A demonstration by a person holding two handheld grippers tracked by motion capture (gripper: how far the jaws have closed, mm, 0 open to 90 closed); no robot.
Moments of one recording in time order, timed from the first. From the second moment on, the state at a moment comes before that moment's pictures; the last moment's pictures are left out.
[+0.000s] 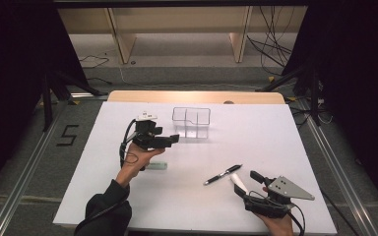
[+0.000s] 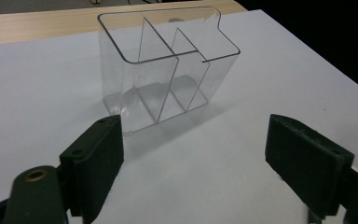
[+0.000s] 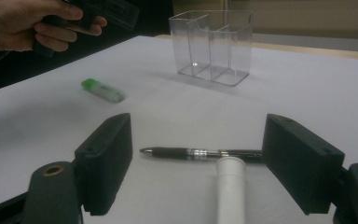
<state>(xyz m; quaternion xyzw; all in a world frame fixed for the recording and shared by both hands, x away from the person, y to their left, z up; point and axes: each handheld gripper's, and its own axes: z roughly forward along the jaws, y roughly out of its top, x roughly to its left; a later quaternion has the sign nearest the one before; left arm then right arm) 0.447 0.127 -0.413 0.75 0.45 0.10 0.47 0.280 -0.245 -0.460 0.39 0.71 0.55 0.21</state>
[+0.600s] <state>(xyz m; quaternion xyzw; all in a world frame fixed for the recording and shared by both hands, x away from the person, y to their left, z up) 0.431 0.097 -0.415 0.79 0.40 0.08 0.45 0.286 -0.251 -0.461 0.39 0.71 0.55 0.21</state>
